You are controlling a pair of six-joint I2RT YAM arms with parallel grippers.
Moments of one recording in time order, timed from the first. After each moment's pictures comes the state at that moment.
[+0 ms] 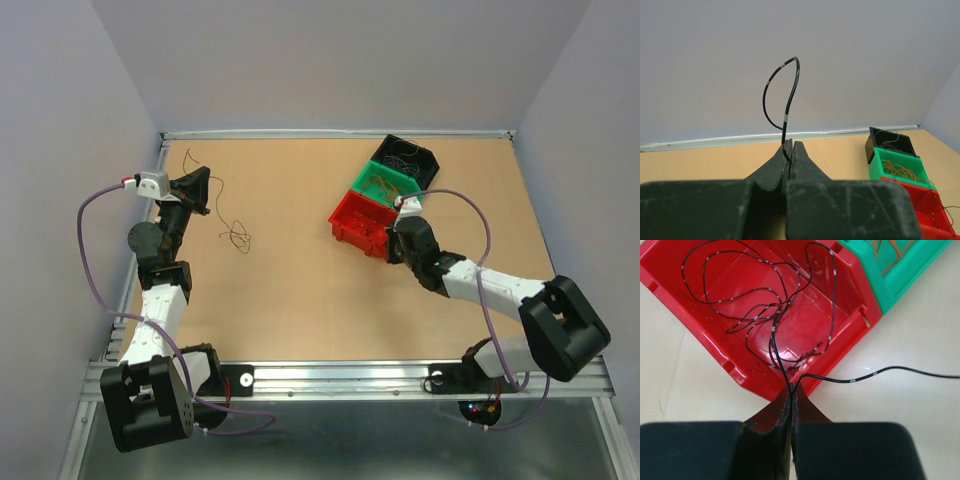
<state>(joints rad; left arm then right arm) 0.18 1.00 0.52 0.88 0.46 -0.38 0.60 1.33 0.60 0.16 0.28 0.32</state>
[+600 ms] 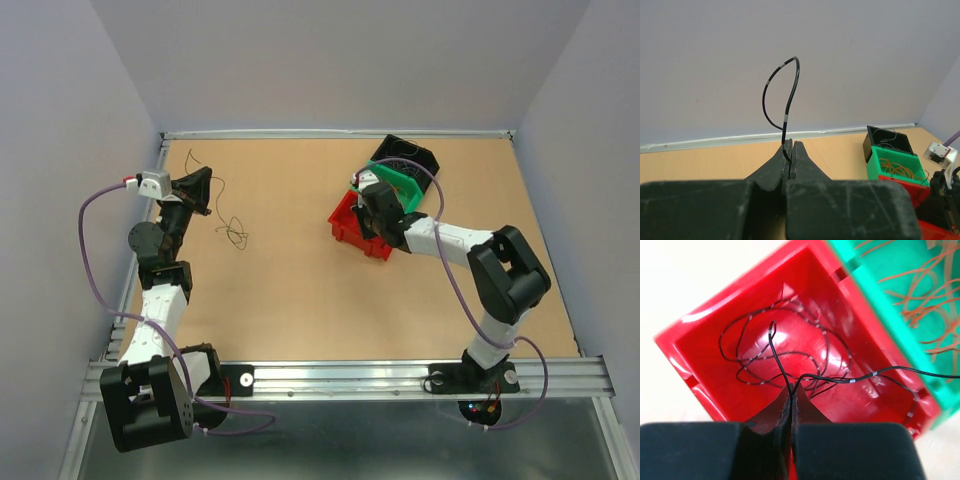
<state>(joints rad) 0.17 1.00 0.52 0.88 0.47 -0.38 0.60 1.74 1.07 -0.01 0.18 0.12</state>
